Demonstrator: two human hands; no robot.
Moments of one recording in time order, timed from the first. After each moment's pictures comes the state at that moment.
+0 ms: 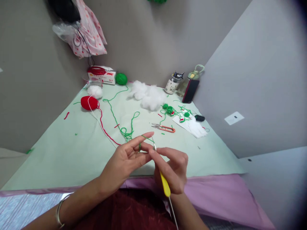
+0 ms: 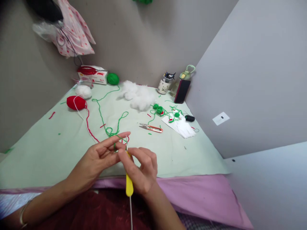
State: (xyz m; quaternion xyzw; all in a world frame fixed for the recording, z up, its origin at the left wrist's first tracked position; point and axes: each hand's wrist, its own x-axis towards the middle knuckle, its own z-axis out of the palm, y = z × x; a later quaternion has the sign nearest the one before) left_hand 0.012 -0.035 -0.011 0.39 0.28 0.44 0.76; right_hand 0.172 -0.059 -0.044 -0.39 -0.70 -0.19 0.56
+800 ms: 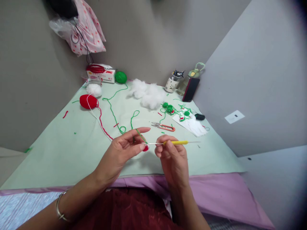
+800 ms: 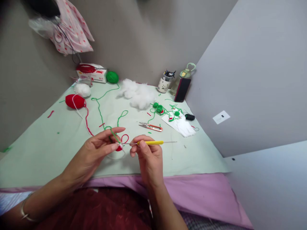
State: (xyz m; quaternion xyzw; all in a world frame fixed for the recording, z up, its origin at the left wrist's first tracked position) left_hand 0.008 -0.022 -0.012 0.40 0.33 0.46 0.72; right_hand 0.180 -0.044 -0.026 -0.35 -0.42 0.48 0.69
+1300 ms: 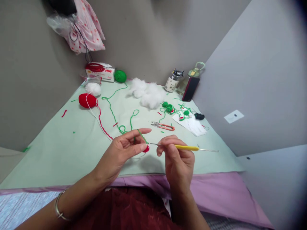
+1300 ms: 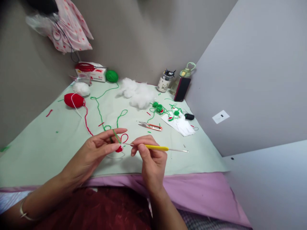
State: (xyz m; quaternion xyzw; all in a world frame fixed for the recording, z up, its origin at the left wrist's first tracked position) left_hand 0.009 -0.022 -0.007 0.41 0.34 0.45 0.72; right_hand 0.182 -0.052 -0.025 -0.38 -0.52 0.33 0.69
